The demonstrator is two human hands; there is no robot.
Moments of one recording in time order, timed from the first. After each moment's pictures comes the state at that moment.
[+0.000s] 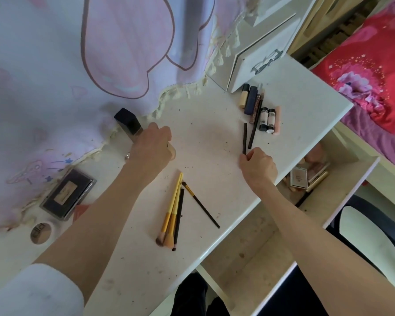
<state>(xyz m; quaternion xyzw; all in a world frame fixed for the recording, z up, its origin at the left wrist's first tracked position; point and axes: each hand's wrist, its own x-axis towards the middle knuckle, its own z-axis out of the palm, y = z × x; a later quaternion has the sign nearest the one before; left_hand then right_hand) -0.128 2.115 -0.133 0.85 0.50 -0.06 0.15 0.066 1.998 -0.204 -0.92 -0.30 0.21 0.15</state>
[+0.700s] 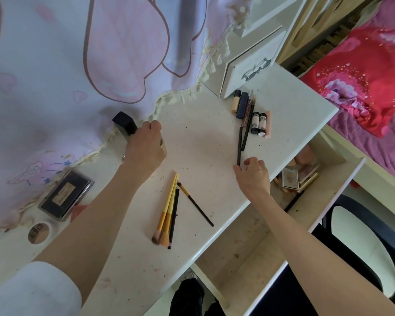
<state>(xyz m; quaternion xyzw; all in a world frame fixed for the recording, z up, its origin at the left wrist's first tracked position) -0.130 2.111 -0.133 0.84 0.52 0.00 0.14 0.061 1.971 -0.204 -0.90 -0.31 0.24 0.18</state>
